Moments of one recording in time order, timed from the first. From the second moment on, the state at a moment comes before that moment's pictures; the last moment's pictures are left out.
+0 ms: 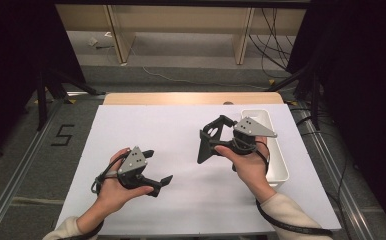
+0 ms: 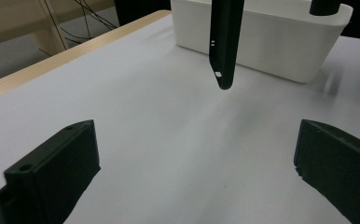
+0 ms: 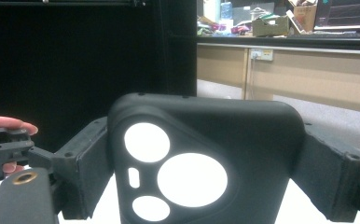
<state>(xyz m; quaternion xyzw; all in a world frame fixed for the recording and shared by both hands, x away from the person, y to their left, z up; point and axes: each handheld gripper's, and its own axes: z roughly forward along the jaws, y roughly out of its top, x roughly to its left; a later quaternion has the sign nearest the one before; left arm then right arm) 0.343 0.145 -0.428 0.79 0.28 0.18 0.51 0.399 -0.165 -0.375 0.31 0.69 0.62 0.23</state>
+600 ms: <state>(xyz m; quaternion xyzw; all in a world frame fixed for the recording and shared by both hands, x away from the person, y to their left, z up) 0.342 0.152 -0.432 0.79 0.29 0.18 0.50 0.402 -0.174 -0.371 0.31 0.68 0.62 0.23</state>
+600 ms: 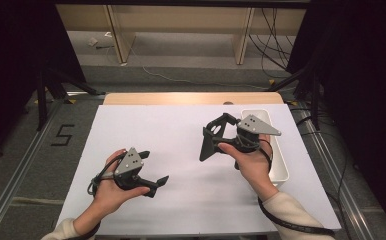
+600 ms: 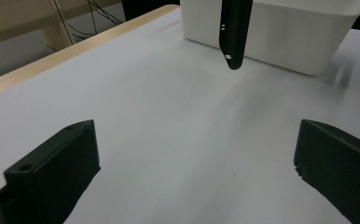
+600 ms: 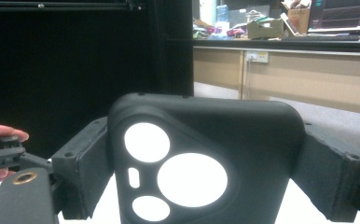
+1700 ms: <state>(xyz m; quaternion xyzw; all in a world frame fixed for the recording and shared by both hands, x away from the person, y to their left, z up) 0.343 0.152 -0.434 0.79 0.29 0.18 0.50 0.409 -0.195 -0.358 0.33 0.66 0.62 0.26</state>
